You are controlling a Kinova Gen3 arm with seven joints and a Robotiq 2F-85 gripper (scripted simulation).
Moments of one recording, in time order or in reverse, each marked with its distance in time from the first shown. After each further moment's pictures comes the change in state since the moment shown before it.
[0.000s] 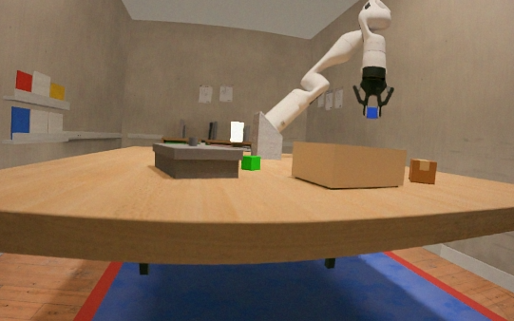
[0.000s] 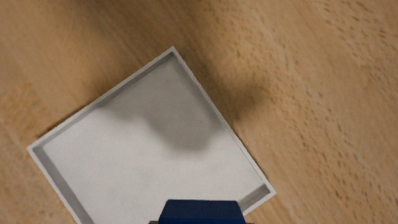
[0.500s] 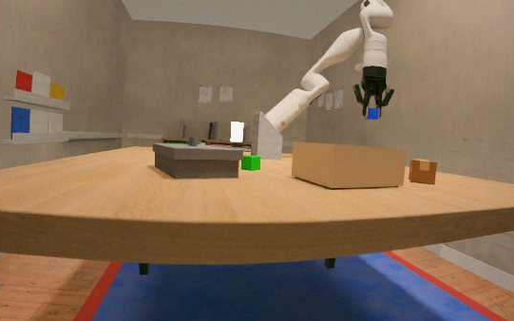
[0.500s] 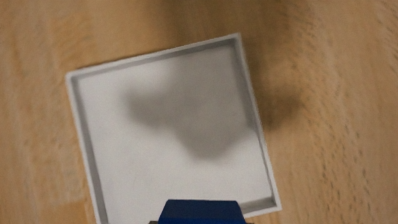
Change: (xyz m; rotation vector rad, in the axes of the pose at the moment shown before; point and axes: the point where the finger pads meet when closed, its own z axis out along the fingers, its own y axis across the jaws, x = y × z) arm -0.015 -0.001 0.004 0.018 0.025 -0.370
